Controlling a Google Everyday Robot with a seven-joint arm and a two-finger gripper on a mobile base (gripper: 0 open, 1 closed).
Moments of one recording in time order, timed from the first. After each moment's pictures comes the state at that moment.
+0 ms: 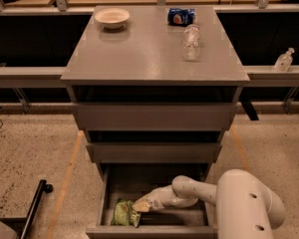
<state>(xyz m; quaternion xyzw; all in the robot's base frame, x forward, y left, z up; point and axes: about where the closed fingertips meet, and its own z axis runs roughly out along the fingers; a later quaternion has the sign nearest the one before) 0.533 0.051 0.197 -0.37 0.80 0.42 0.20</state>
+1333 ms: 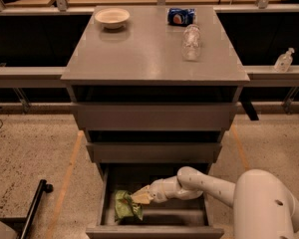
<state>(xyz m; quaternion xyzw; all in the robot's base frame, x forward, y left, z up) 0.535 0.053 0.287 -0.40 0.75 0.47 0.24</state>
